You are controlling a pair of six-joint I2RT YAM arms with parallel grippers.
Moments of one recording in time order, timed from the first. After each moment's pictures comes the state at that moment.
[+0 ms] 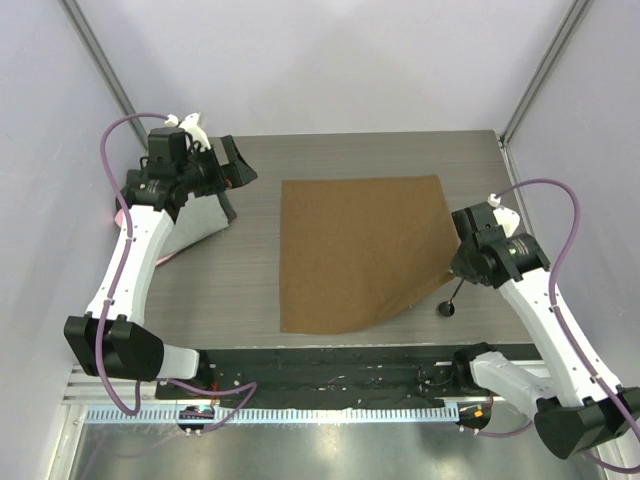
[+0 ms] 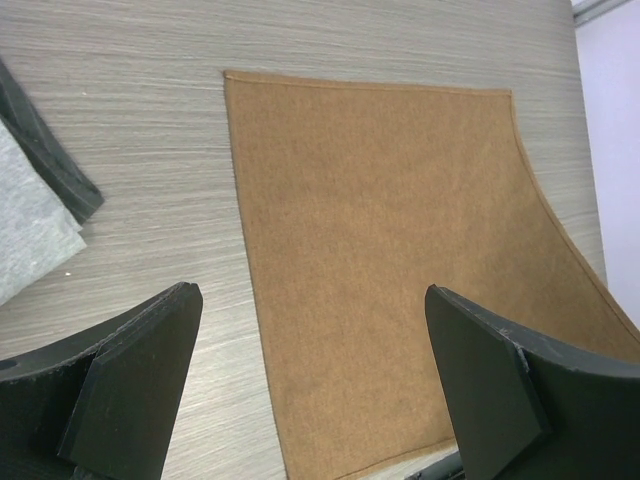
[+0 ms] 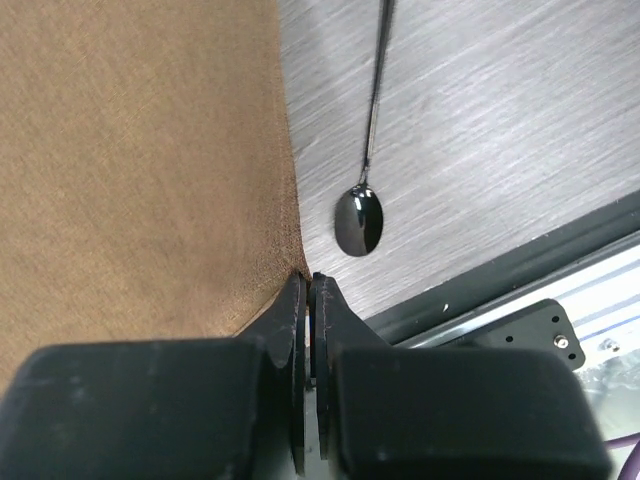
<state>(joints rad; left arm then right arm) -0.10 1.37 1.43 -0.62 0.31 -0.37 0.30 0.96 1.08 -1.20 0.39 0.76</state>
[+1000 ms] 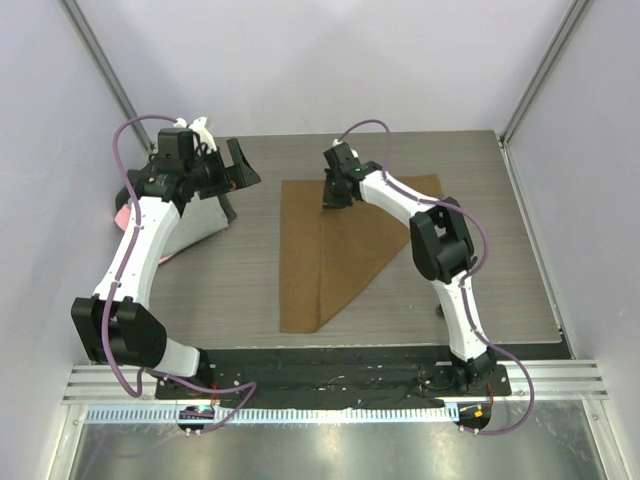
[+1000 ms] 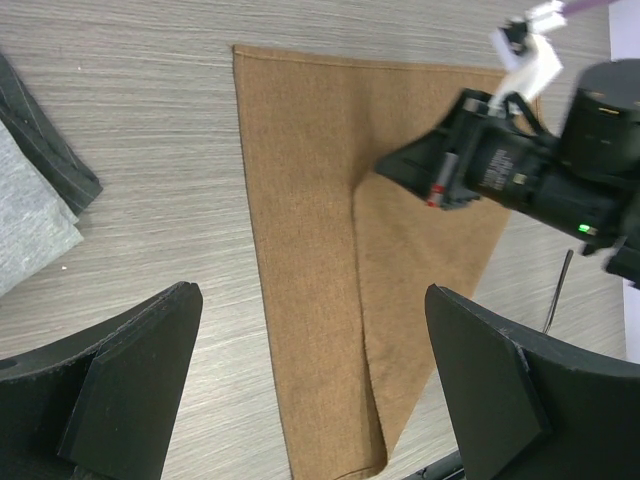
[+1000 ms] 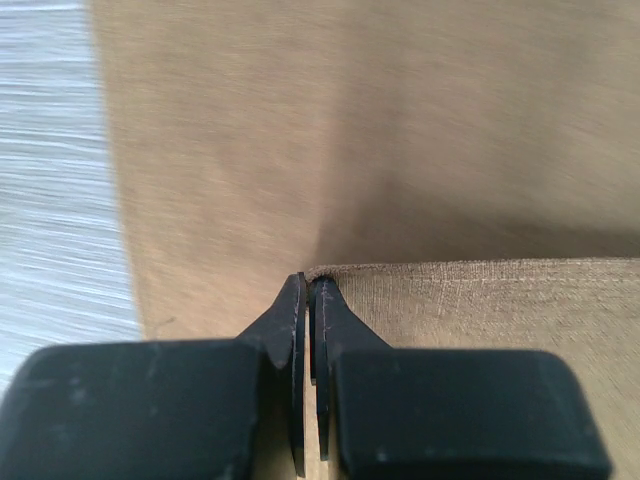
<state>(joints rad) -0.10 1.44 1.43 -0.61 0.32 -0.37 0.54 2.24 1.86 -0.55 0.05 0.58</state>
